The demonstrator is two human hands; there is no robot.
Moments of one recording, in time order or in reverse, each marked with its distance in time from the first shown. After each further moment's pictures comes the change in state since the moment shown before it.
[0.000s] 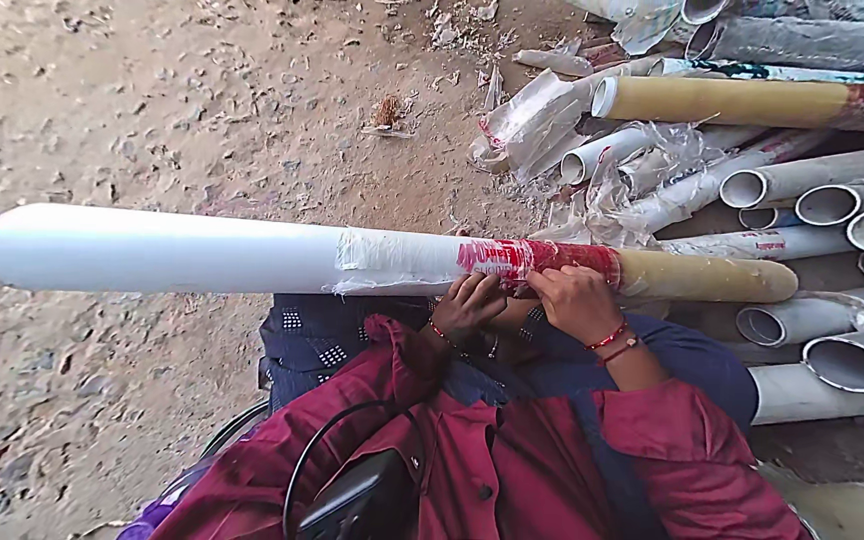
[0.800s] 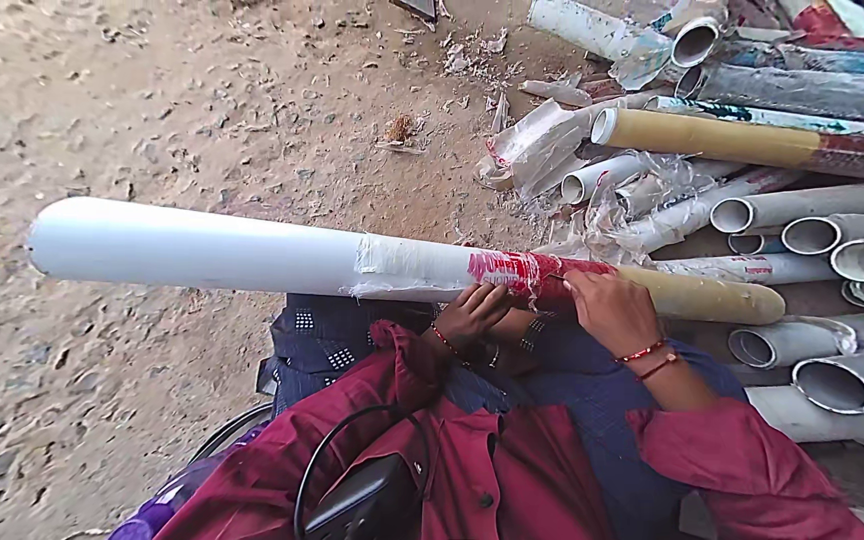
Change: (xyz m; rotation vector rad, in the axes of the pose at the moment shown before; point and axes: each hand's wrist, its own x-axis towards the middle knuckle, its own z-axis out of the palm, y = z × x) left_hand 0.002 -0.006 -0.013 0.003 -0.055 0.113; right_hand 0.002 -0.006 -0.045 -0.085 -0.066 0.264
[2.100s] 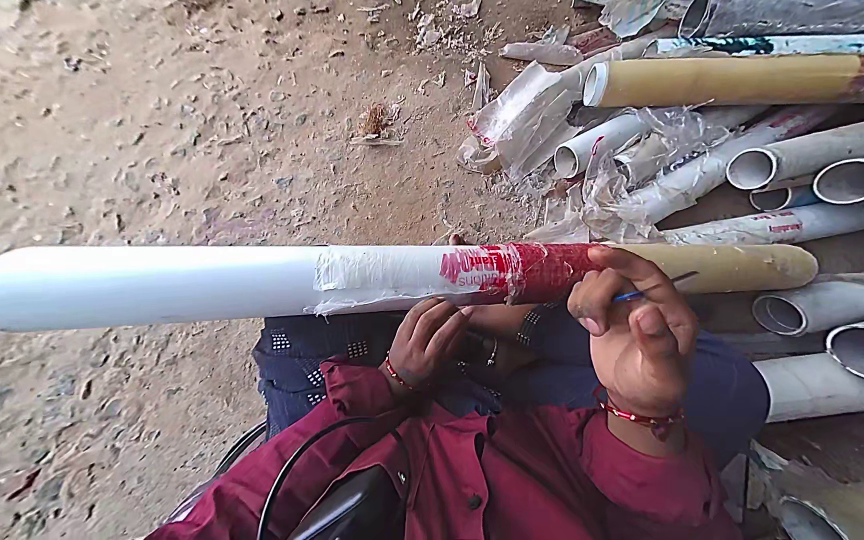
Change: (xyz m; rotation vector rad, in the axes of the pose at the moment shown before) left_hand -0.003 0.003 -0.035 -0.146 0.213 -0.214; right_hand -0.008 -0.025 -0.021 1.659 0.474 -0.040
